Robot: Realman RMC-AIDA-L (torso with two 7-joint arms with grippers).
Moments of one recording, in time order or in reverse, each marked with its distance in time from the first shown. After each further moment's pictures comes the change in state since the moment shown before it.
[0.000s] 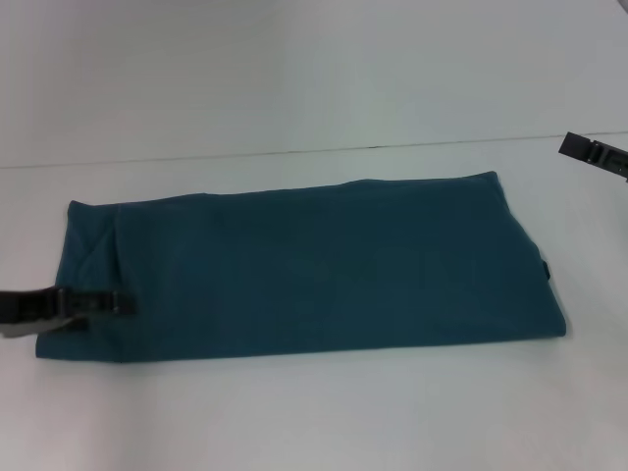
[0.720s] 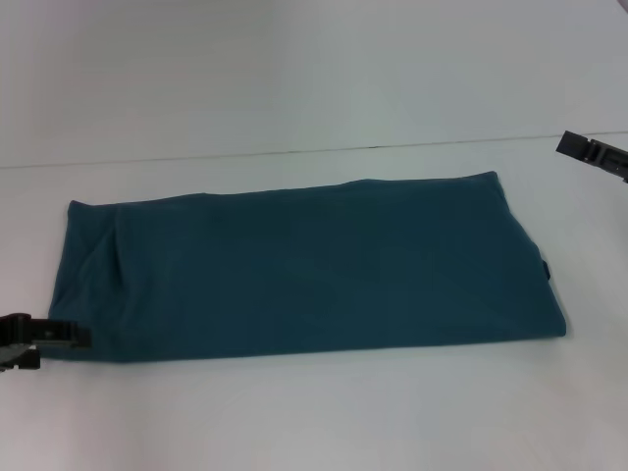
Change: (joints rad) left arm -0.046 0.034 -0.117 -0.034 0.233 0.043 -0.065; right arm 0.001 0.006 0.001 0.005 0.006 0.007 0.002
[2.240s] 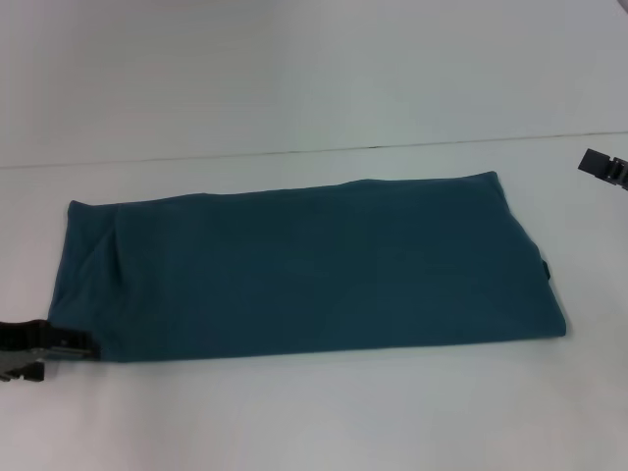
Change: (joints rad) left arm -0.077 0.010 0.068 -0.103 0.127 -0.096 -0.107; right arm -0.045 -0.008 0.010 0.000 0.002 -0.021 0.007
